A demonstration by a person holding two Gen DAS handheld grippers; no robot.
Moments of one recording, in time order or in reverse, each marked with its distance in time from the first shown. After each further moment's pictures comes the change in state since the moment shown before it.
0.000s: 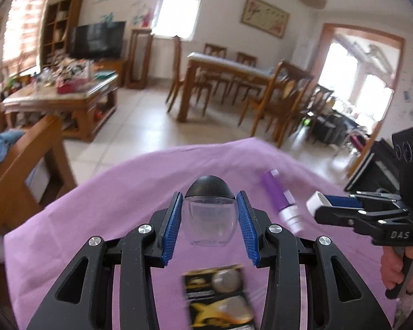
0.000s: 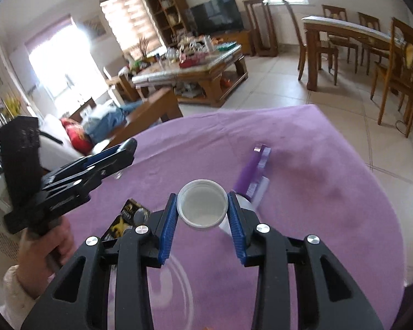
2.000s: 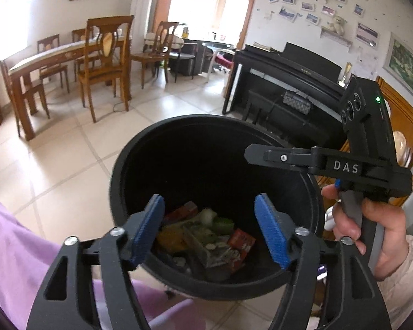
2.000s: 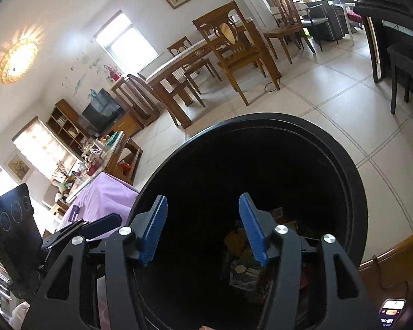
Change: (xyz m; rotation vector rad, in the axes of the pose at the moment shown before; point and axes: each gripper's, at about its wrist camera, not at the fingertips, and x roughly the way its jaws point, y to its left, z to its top) left arm 0.112 -0.522 -0.116 0.485 0.265 -0.520; right arm -0.286 -0.306 -0.219 0.602 -0.375 -0.287
